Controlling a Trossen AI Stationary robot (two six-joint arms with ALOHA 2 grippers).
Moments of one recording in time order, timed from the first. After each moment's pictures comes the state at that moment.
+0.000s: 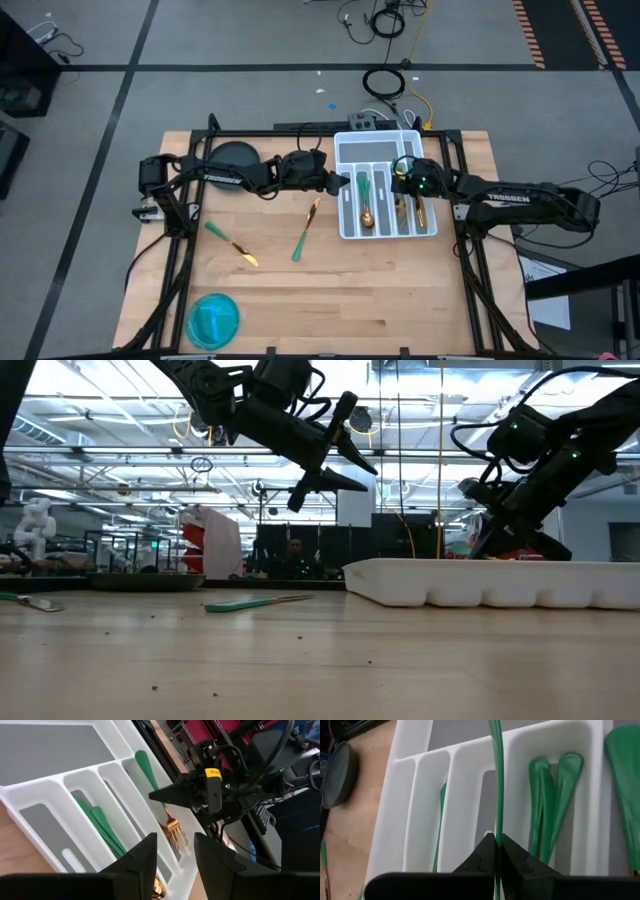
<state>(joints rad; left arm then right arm) 0.20 1.75 1.09 0.29 0.02 -0.88 -0.49 0.99 0.32 -0.09 0.09 1.06</state>
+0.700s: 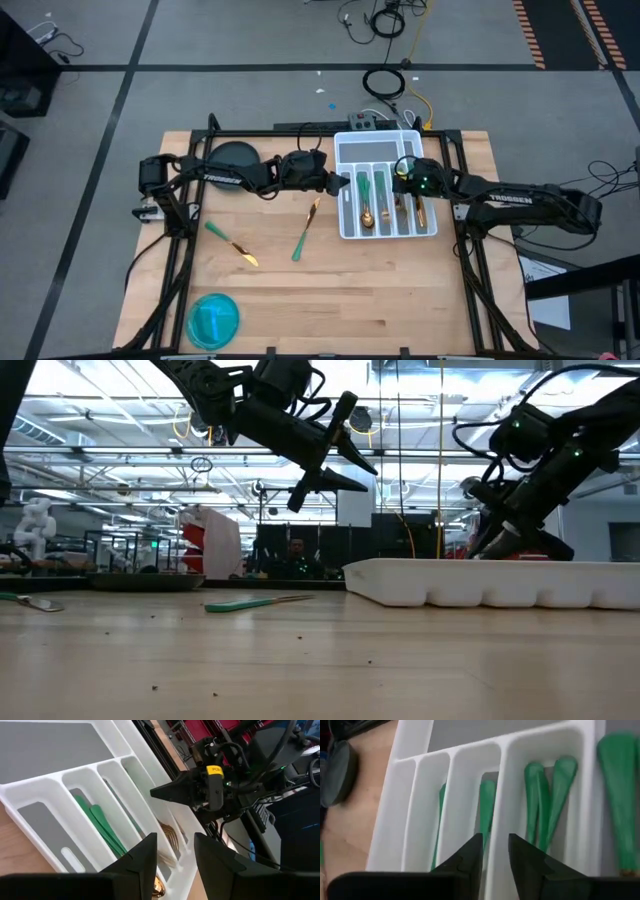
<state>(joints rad) 0.20 1.75 1.09 0.29 0.03 -0.88 -0.49 0.96 0.32 -0.12 0.10 1.05</state>
